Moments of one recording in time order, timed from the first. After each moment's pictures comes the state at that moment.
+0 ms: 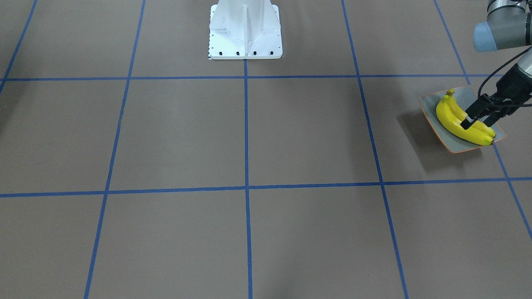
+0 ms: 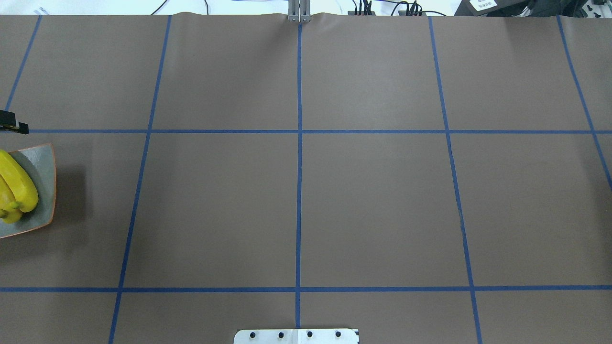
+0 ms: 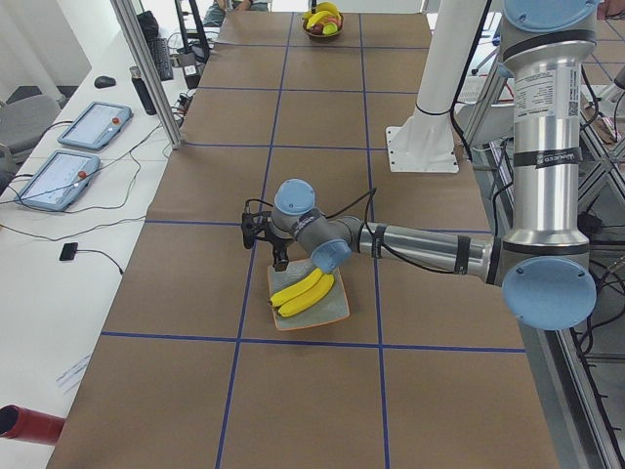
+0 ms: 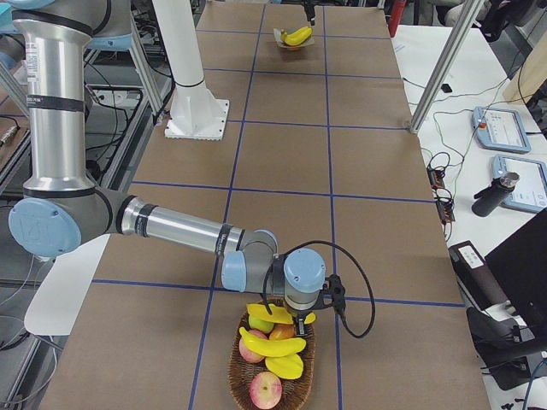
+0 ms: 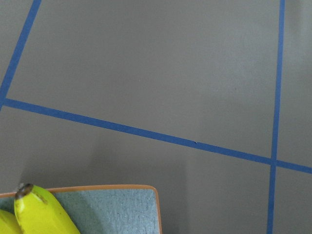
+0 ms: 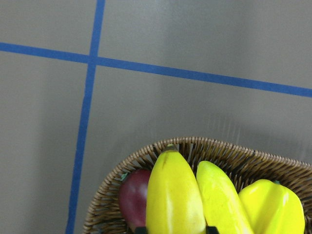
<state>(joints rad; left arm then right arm) -1.18 -1.49 -1.73 -2.29 -2.26 -1.02 1.63 -1.61 1.46 -1.45 2.34 -0.21</state>
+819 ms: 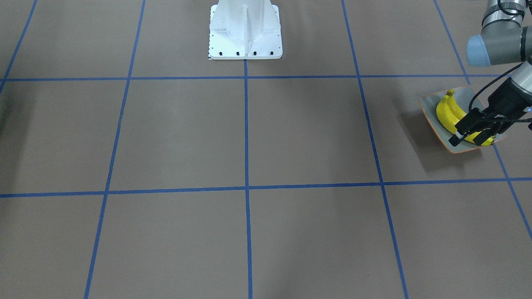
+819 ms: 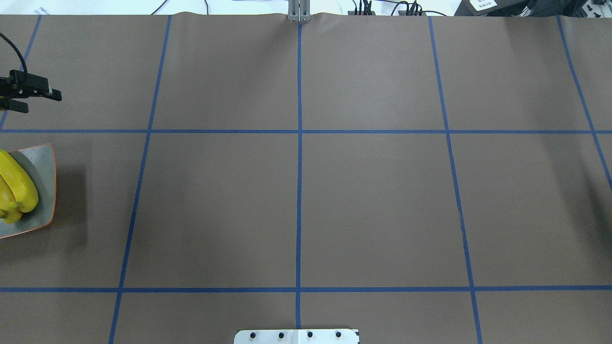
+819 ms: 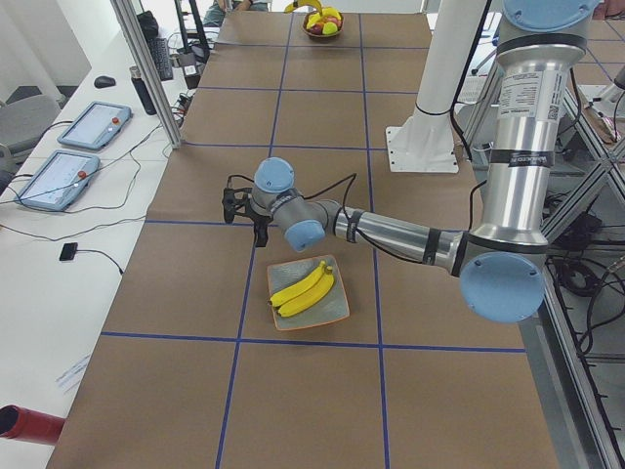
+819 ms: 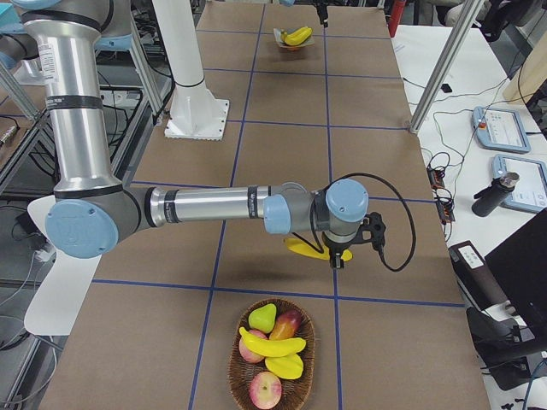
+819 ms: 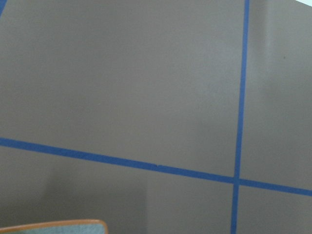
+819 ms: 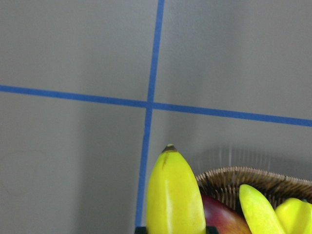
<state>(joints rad) -1.18 -1.69 -1.66 -2.29 -2.30 -1.08 1.53 -1.44 1.57 -1.51 2.47 0.15</state>
